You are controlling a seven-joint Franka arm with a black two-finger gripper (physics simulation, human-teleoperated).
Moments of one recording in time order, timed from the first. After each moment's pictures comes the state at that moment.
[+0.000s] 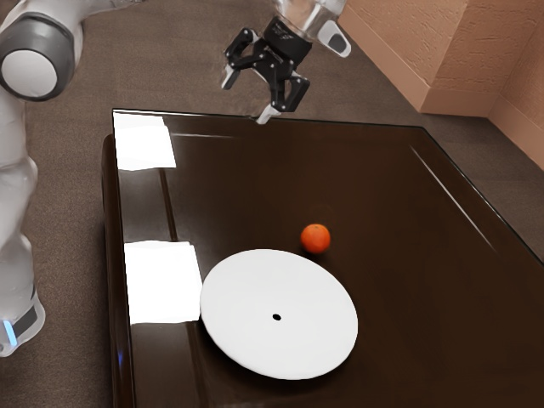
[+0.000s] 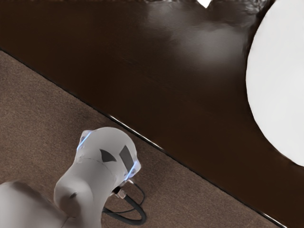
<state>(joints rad) -0.20 0.04 0.10 -1.17 -0.08 0.82 -0.78</state>
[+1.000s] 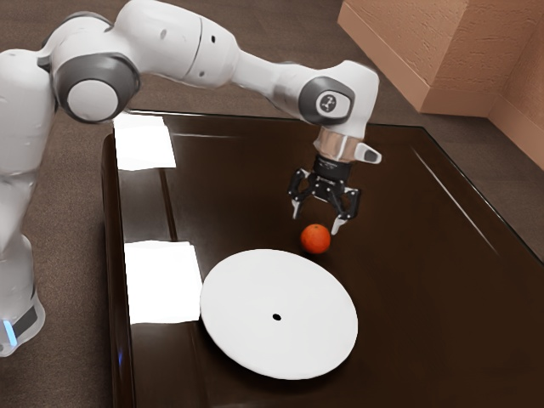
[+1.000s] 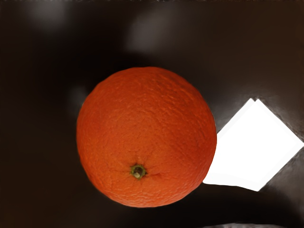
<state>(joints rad) -0.17 0.26 0.21 -1.61 -0.38 1.70 -0.59</state>
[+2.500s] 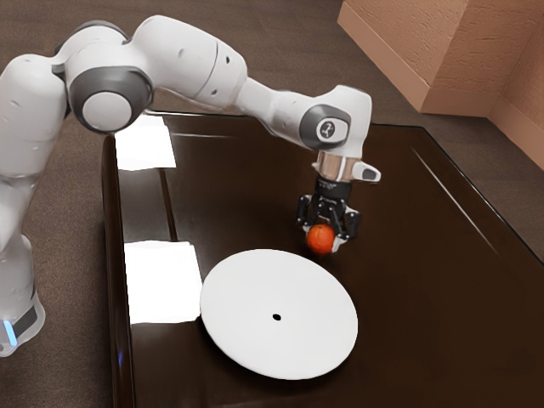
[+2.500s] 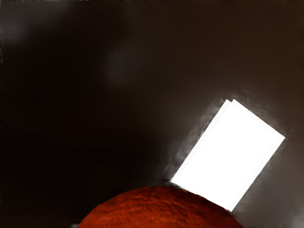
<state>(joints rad) -0.19 0.31 0.23 -1.65 -0.45 1.86 -0.39</state>
